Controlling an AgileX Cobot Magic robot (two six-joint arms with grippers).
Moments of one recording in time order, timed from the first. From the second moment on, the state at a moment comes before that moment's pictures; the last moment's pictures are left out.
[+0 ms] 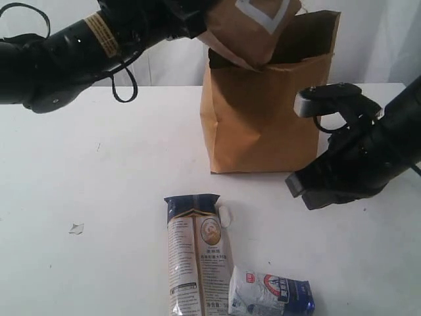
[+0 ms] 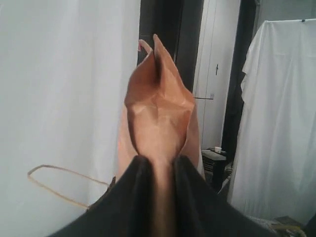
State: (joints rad) left arm -0.50 1.74 -1.21 0.69 -1.00 -0.75; right arm 0.30 1.39 -0.93 0.36 0.88 -0.32
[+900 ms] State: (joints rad) left arm -0.51 1.82 -1.32 0.72 -0.98 -0.79; right arm 0.30 1.39 -0.90 0.36 0.87 -0.31
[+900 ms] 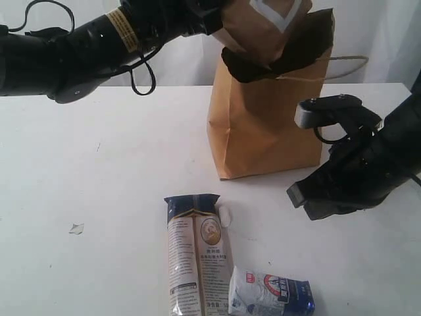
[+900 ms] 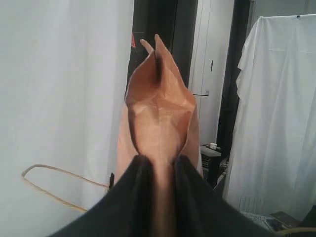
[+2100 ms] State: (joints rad) left arm -0.60 1.89 -1.35 0.38 -0.68 -0.36; right arm 0.30 1.39 -0.90 0.36 0.83 -0.31
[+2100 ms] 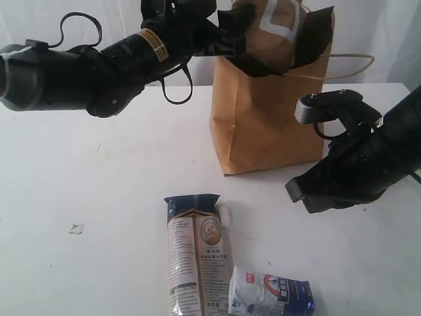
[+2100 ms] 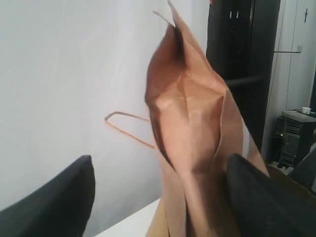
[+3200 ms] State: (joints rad) left arm -0.60 1.95 -1.36 0.37 -0.66 -0.03; right arm 0.30 1.39 -0.90 0.41 0.83 -0.31
